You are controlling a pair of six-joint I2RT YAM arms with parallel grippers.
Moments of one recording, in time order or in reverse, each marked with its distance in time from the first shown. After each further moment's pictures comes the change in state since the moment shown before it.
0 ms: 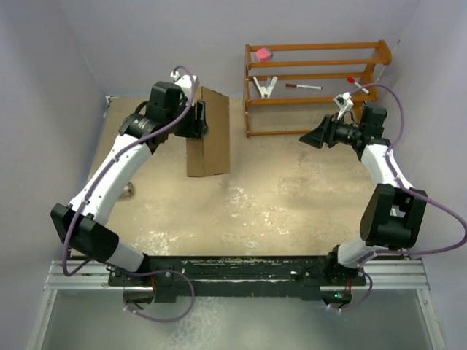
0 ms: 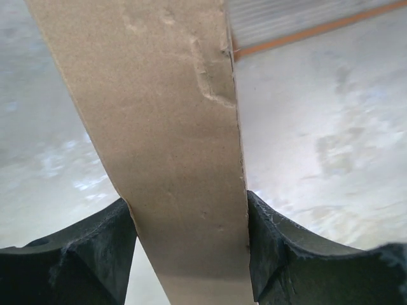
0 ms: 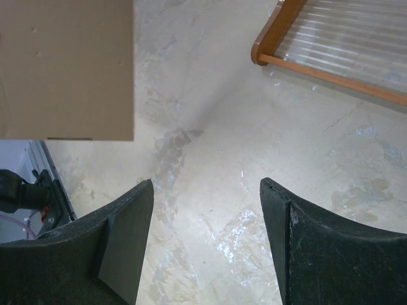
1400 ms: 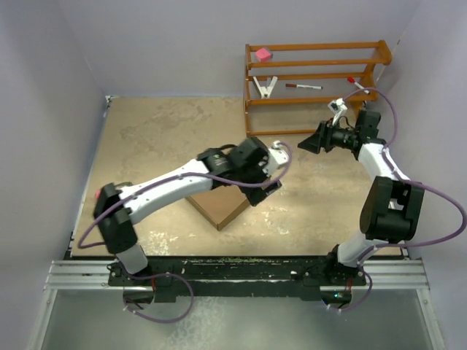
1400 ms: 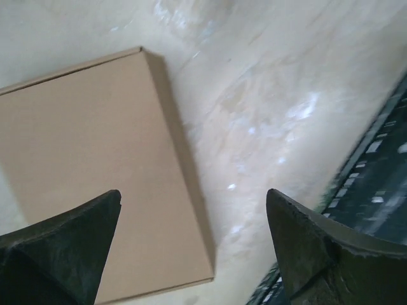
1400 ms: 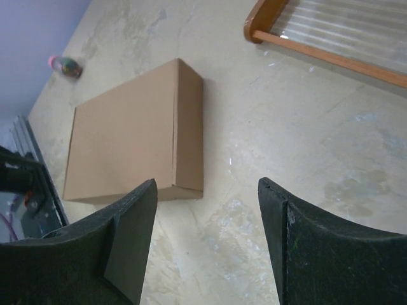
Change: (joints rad) left arm -0.616 0.278 0.097 -0.198 -0.201 0.353; right arm -0.001 0.060 -0.015 -0.012 -0.005 -0.075
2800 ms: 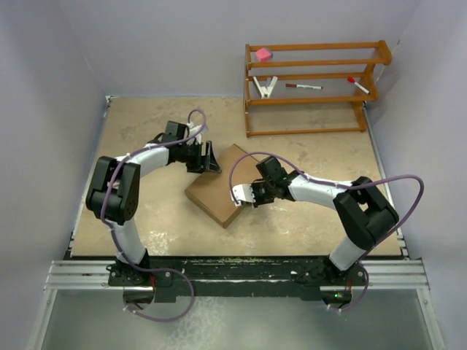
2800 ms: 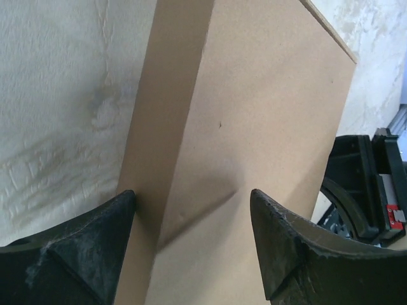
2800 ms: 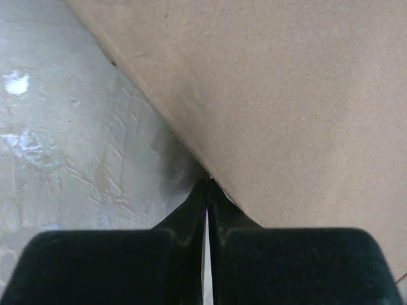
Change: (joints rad) left arm 0.764 0.069 -0.496 0.567 0.817 -0.380; right arm 0.859 0.011 -0.295 -0.053 0.734 -1.134
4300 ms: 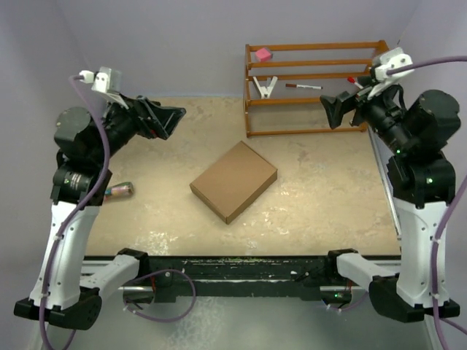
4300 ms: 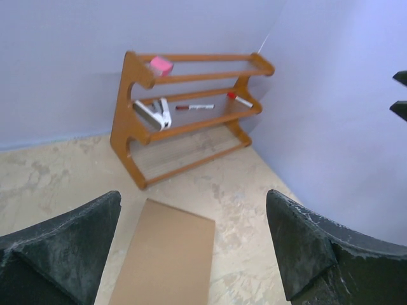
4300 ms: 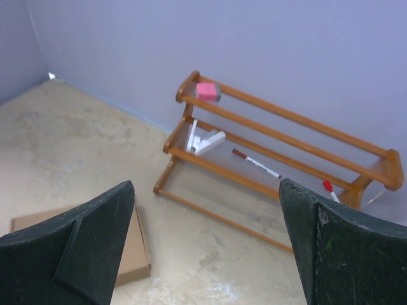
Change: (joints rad) left arm 0.056 -0.840 0.249 -0.068 -0.299 -0.119; right arm -0.561 -0.543 0.877 -0.349 0.016 0.951
